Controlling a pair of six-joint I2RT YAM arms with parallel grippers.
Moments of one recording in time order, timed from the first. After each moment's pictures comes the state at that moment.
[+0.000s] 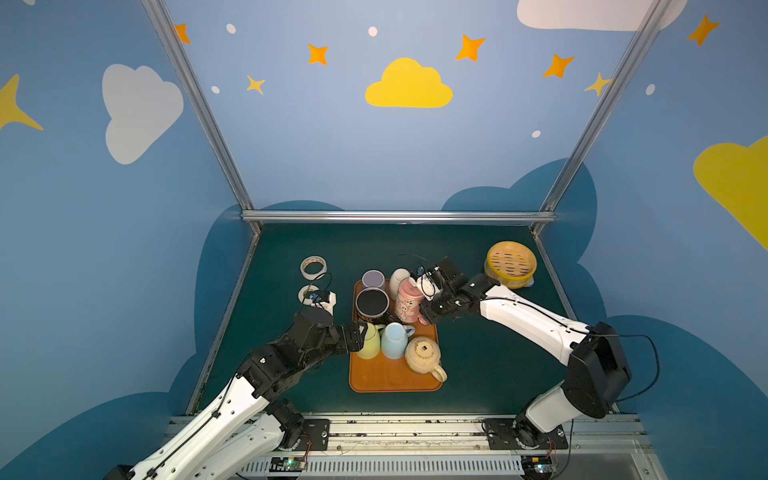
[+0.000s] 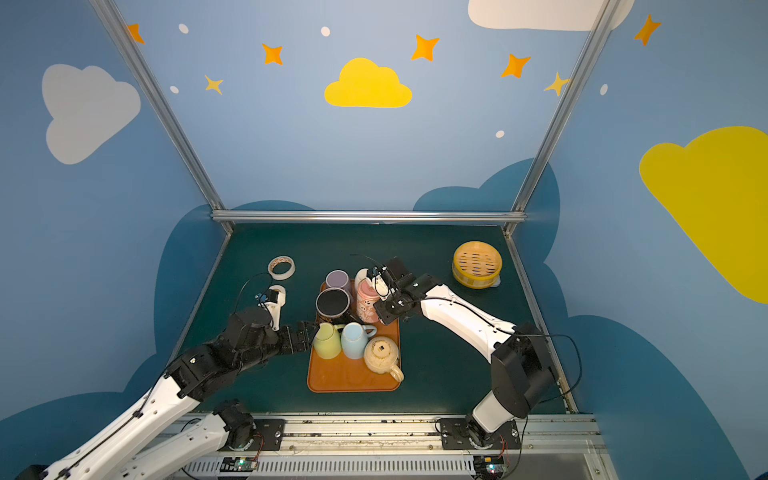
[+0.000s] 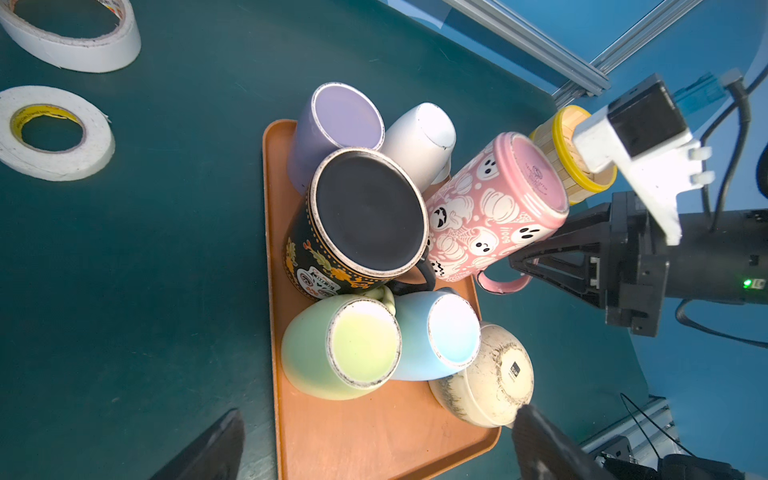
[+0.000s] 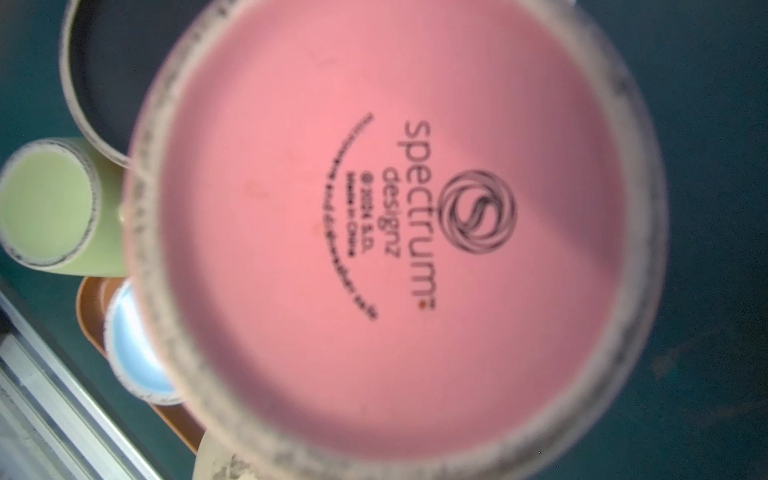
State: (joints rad) left arm -0.68 0.72 0.74 -0.69 -0.08 -0.72; right arm 0.73 1.56 1.22 -0.71 -0.12 0.02
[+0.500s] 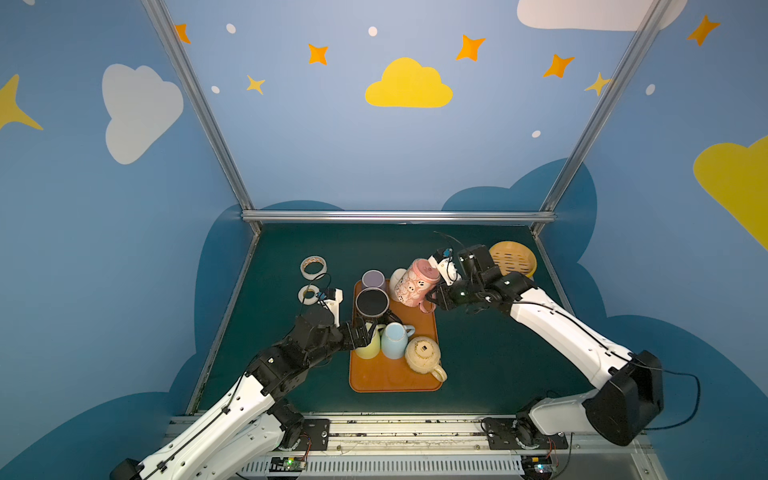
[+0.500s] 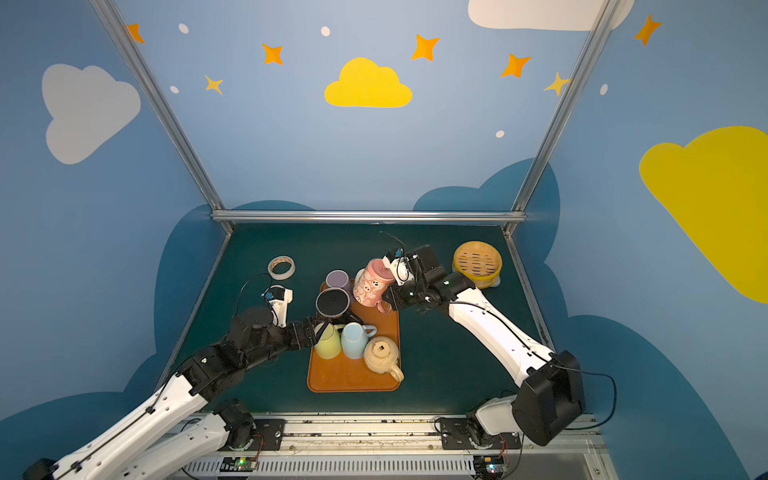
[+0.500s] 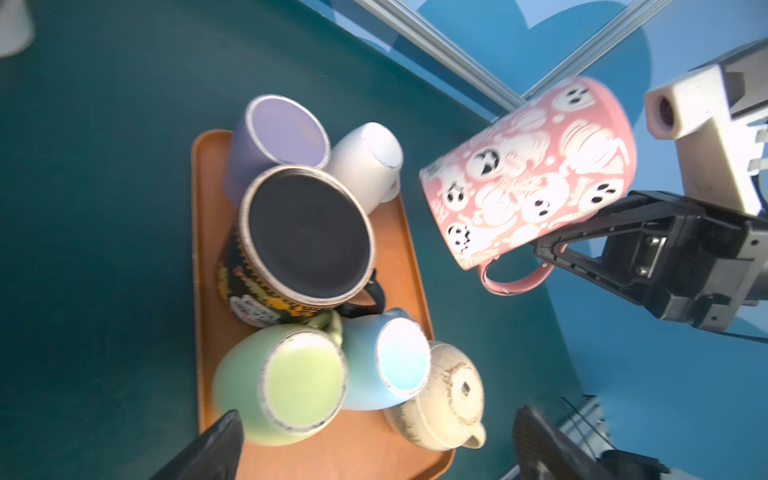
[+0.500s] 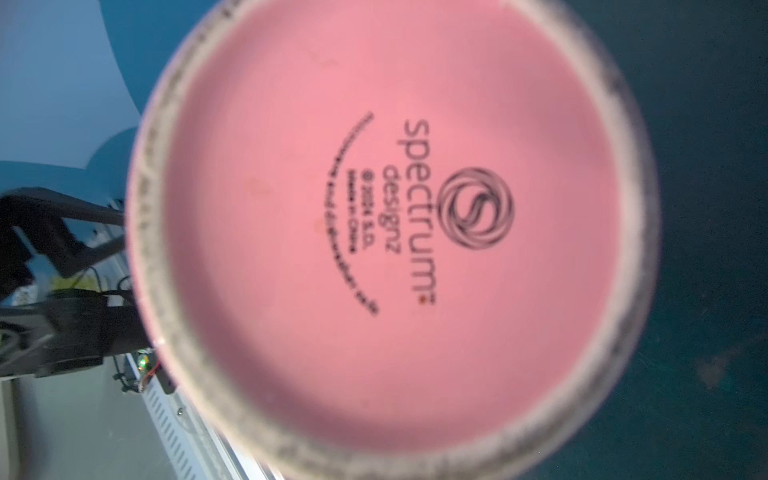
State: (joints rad) left arm -0.67 0.73 0.64 -0.42 0.03 -0.77; right arm 0.58 1.38 1.19 -0.64 -0.39 0.17
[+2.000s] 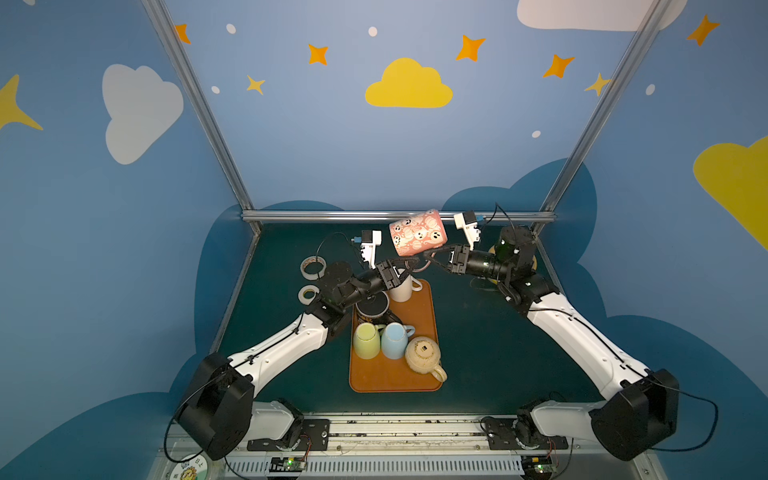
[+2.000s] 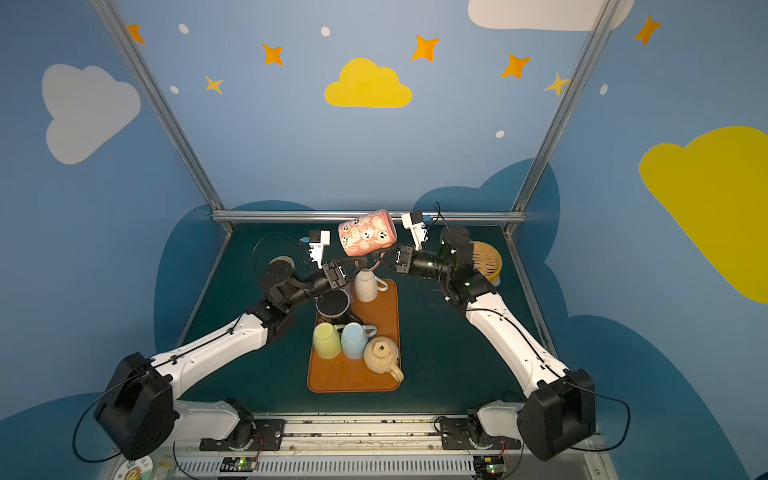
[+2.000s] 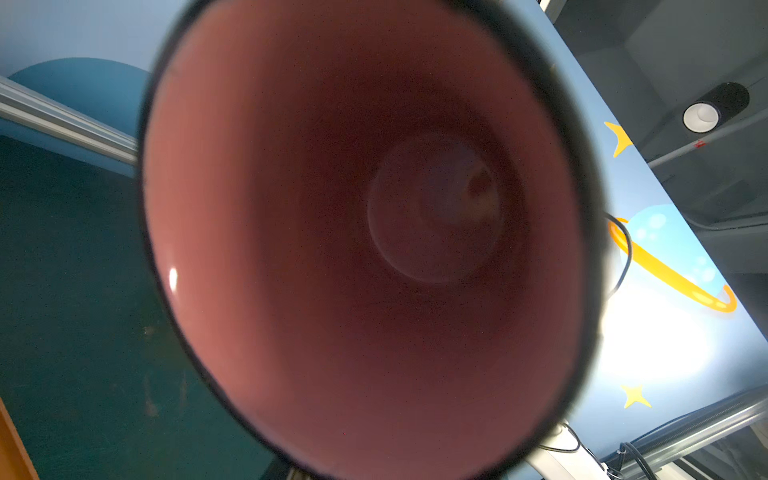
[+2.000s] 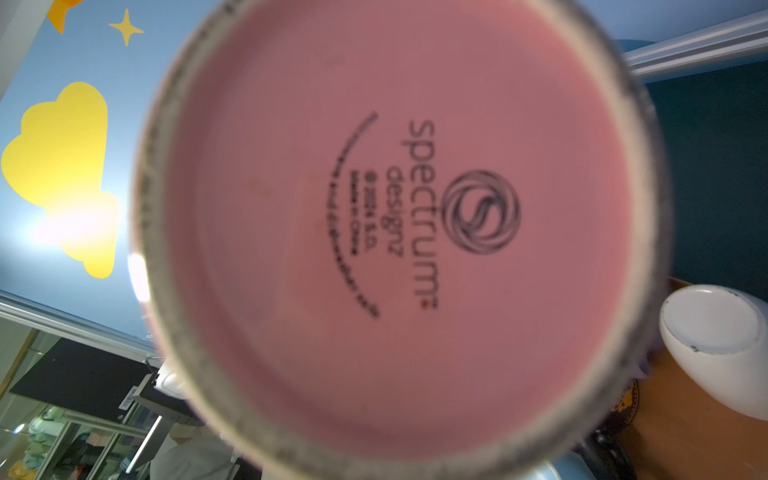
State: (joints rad) left arm -0.59 1.35 0.86 0.66 0.50 -1.09; right arm 0.45 1.31 1.14 0.06 -0.88 0.80
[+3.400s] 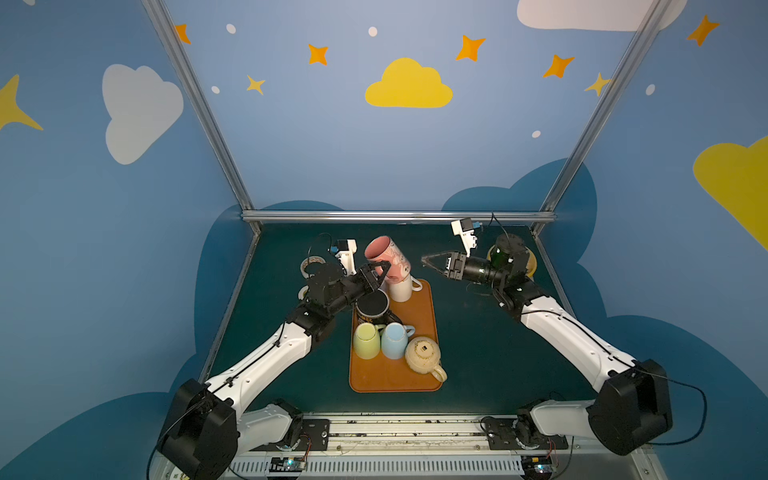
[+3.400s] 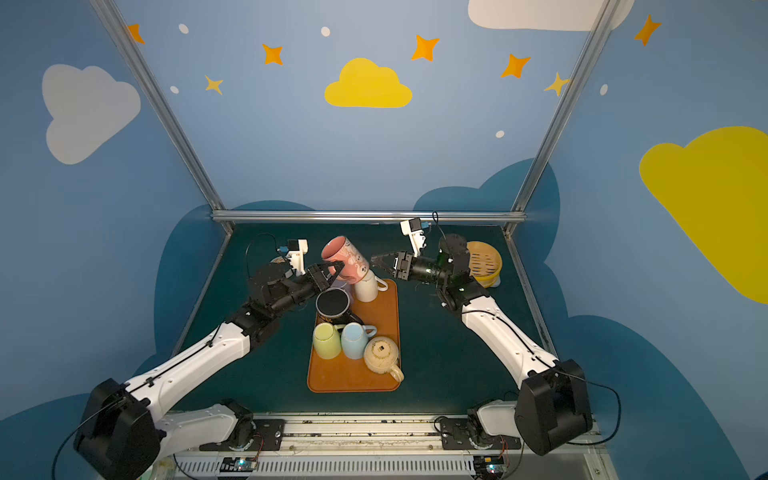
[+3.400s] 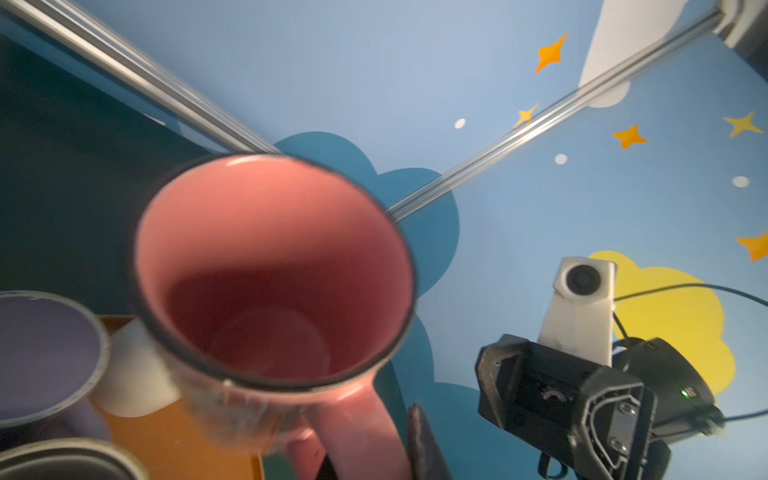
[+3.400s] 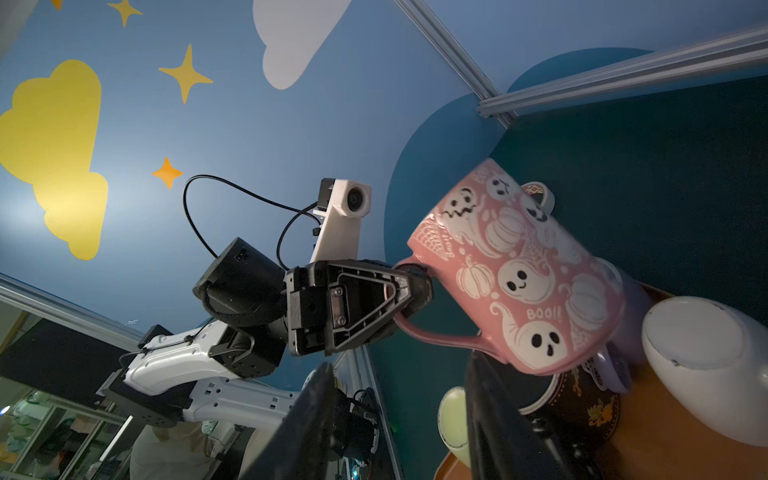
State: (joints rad) left arm -0.48 1.20 0.79 0.28 0.27 -0.97; right arm 0.44 1.34 1.02 0.23 -0.89 0.76
